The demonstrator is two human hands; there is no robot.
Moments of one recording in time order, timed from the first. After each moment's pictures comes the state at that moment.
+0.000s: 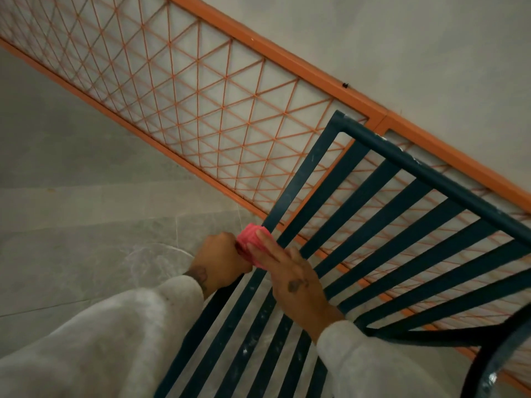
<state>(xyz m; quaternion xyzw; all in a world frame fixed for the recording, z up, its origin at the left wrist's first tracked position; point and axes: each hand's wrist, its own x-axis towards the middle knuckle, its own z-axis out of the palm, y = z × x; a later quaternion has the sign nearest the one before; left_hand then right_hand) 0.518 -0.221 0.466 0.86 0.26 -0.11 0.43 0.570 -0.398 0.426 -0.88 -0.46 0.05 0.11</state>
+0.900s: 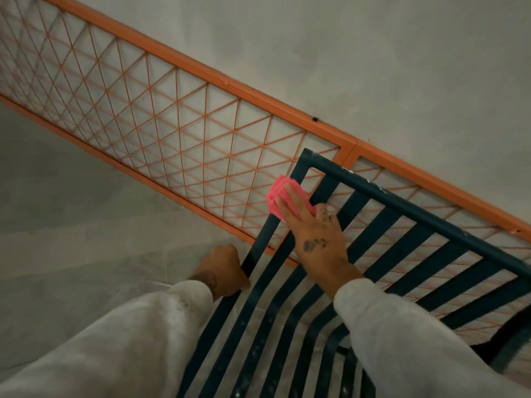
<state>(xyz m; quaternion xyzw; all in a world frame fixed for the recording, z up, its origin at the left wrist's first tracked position) 0.575 -0.216 0.486 0.87 0.24 -0.22 0.36 0.669 -0.376 0.532 -0.92 -0.37 -0.07 -0.13</state>
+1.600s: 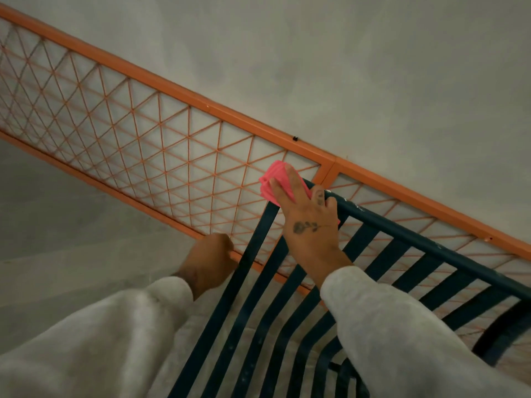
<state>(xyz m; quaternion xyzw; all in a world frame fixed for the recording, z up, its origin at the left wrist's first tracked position) 0.603 -0.203 0.529 0.91 0.19 -0.10 0.37 0.689 -0.353 0.595 -0.95 -0.28 -0.12 -0.09</state>
